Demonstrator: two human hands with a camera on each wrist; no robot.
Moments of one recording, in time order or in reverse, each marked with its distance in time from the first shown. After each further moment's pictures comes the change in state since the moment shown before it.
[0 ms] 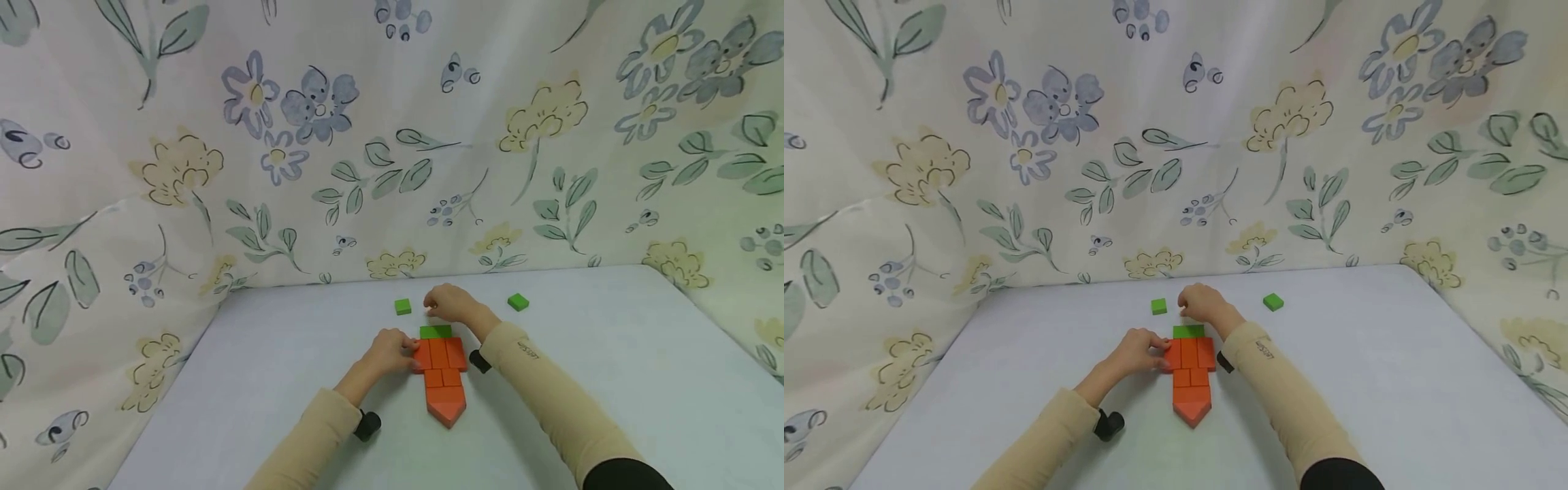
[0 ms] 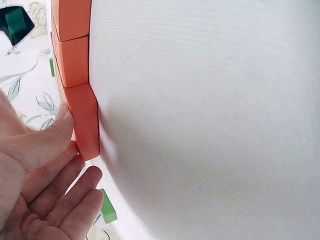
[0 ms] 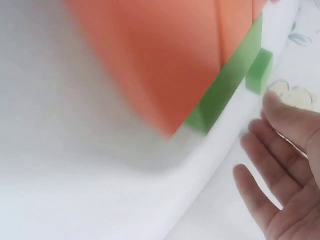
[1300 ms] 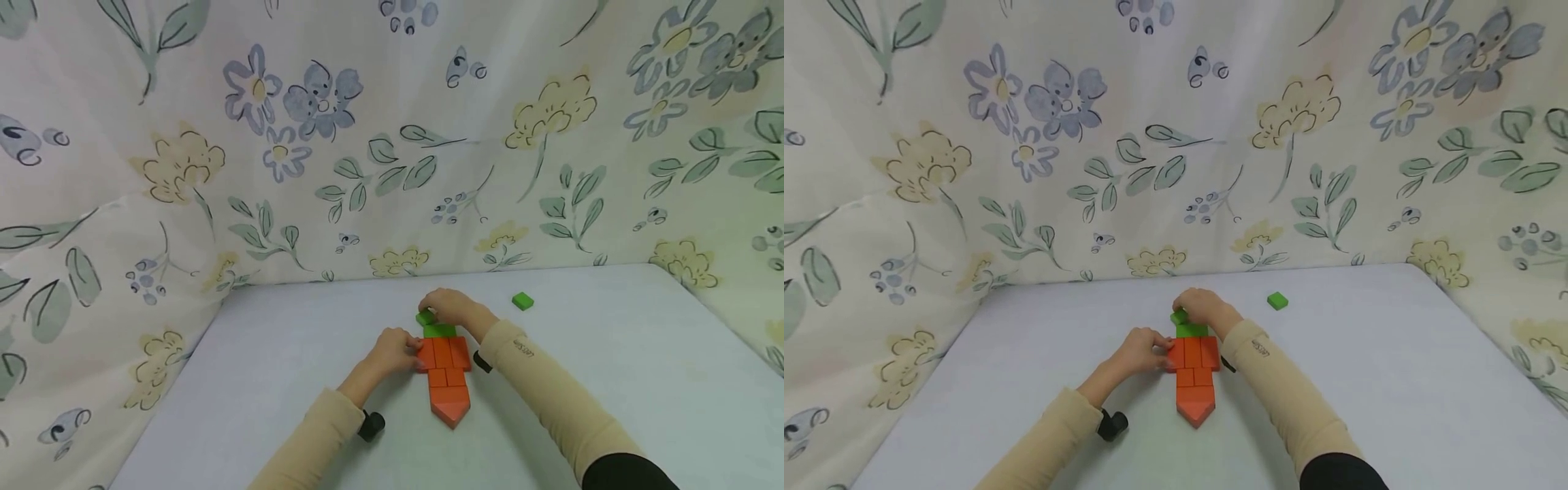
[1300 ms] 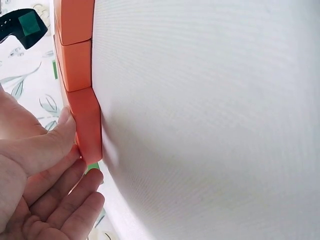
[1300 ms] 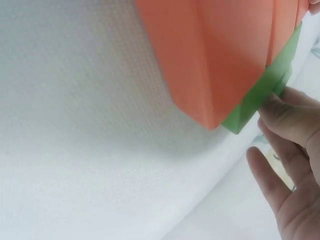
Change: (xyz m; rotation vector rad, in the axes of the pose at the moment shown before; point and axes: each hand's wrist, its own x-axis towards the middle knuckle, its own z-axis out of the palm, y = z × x) left_hand -0.002 0.002 -0.001 -0.009 0.025 0.026; right_hand 0.010 -0.001 0.009 -0.112 -0.102 -0.082
